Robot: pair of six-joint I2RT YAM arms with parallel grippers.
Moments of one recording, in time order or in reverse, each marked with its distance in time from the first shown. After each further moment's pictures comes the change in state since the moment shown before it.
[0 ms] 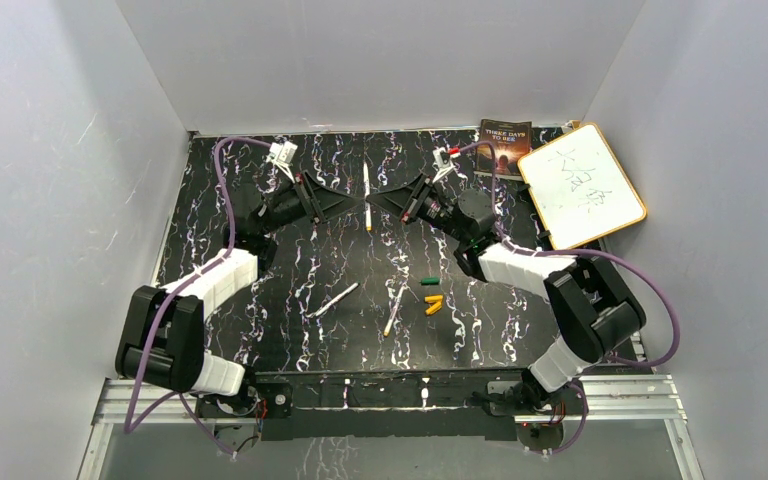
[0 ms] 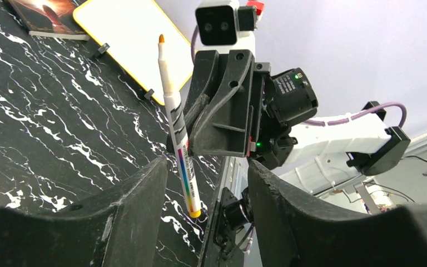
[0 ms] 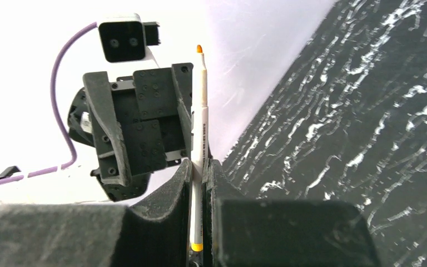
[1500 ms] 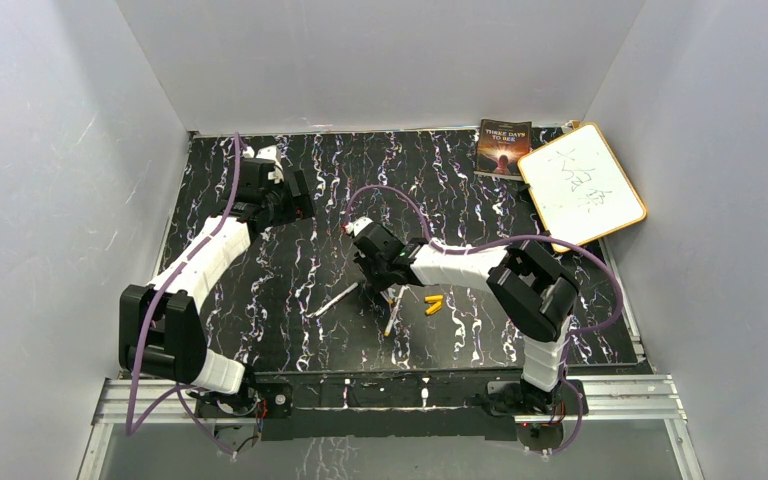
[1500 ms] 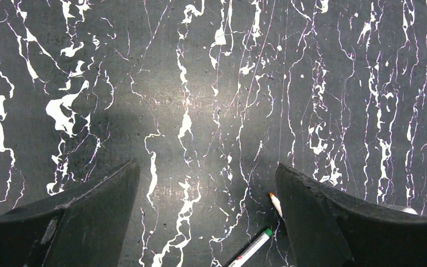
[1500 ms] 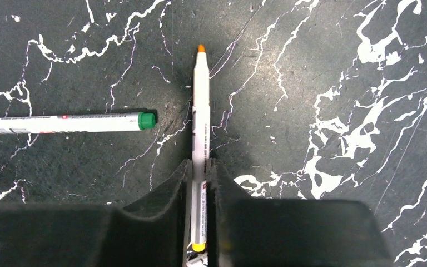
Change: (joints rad) left arm 0.042 0.036 0.336 -1.249 -0.850 0.640; right arm 0.361 0.296 0.368 -1.231 0.557 -0.786
